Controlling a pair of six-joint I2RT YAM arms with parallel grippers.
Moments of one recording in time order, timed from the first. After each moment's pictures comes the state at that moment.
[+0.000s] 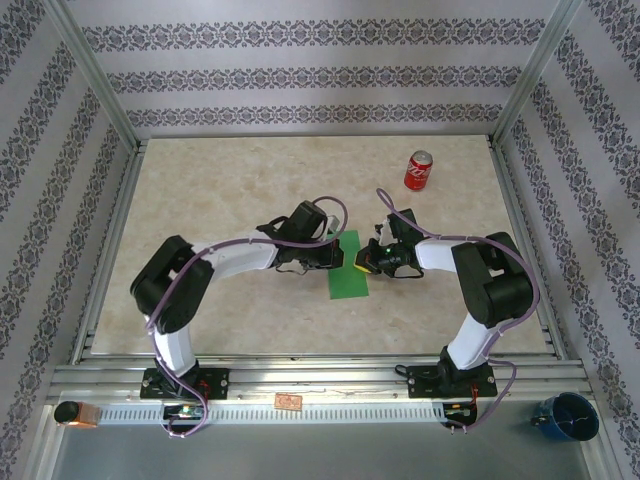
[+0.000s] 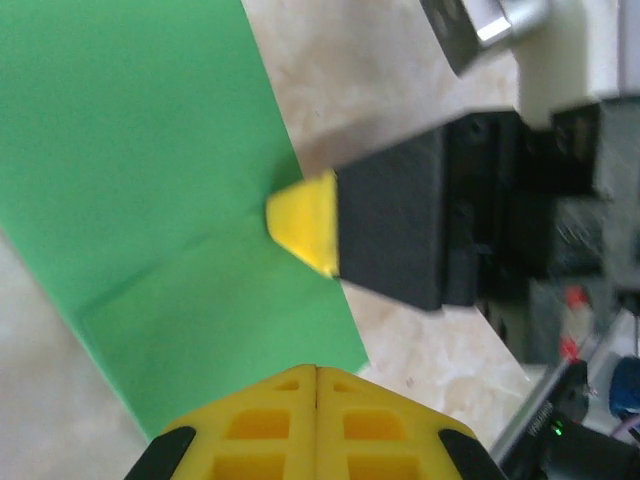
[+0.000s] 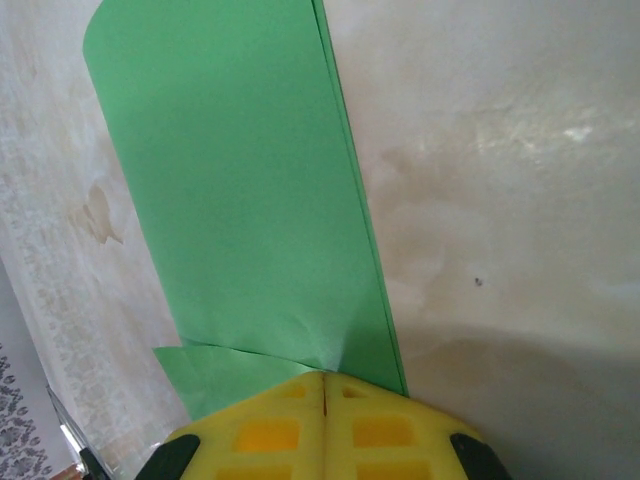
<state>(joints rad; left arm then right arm) -0.69 1.85 1.16 -0.21 0.43 -0.68 0.29 1.73 0.74 -0.07 -0.62 0.73</state>
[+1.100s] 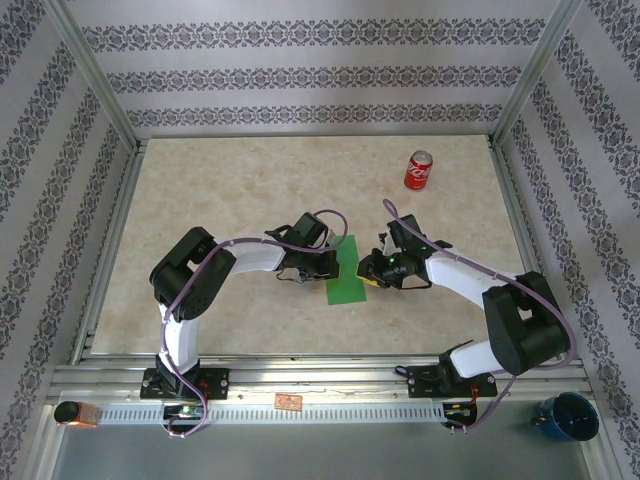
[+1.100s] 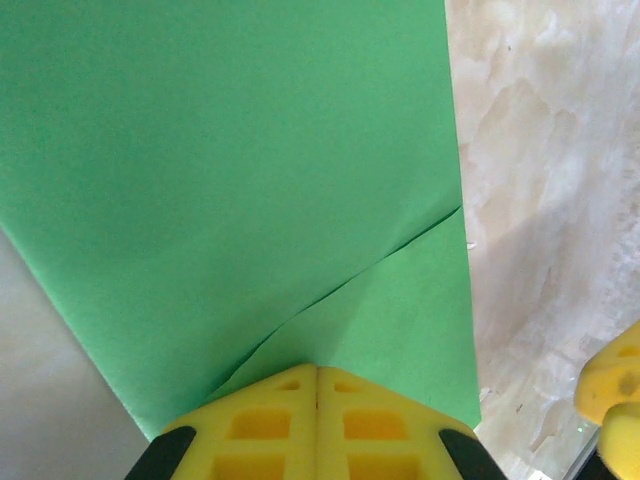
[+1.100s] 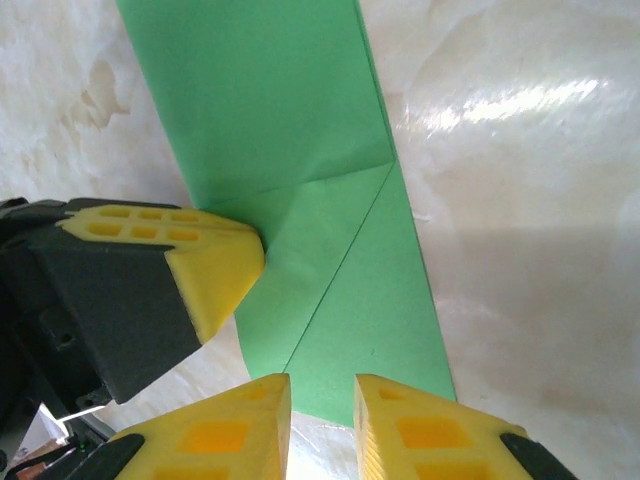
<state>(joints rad) -0.68 1.95 1.10 -0.17 0.45 -0.72 0.39 1.44 0.69 -0.37 -0.51 0.78</state>
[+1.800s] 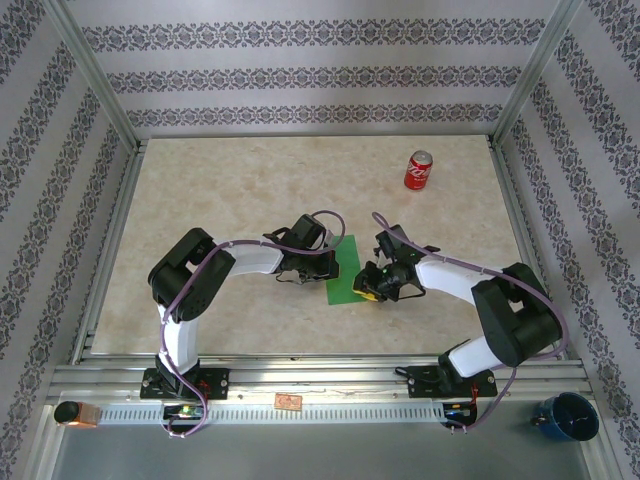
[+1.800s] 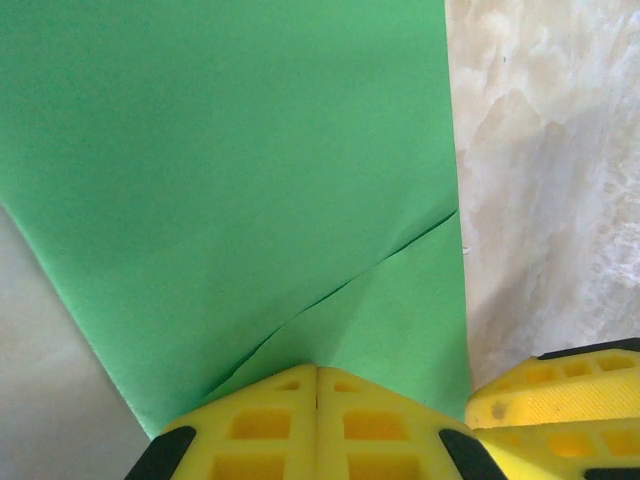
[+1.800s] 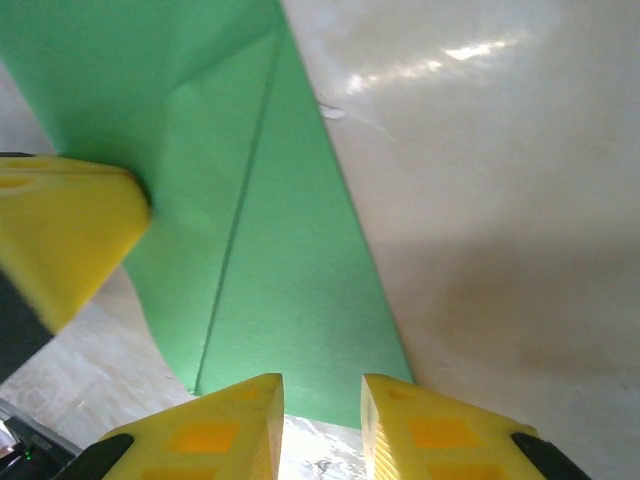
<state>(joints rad) -0.68 1.94 1.07 -0.11 0.45 -0.76 0.46 1.49 0.66 -0.38 -0.46 0.84</state>
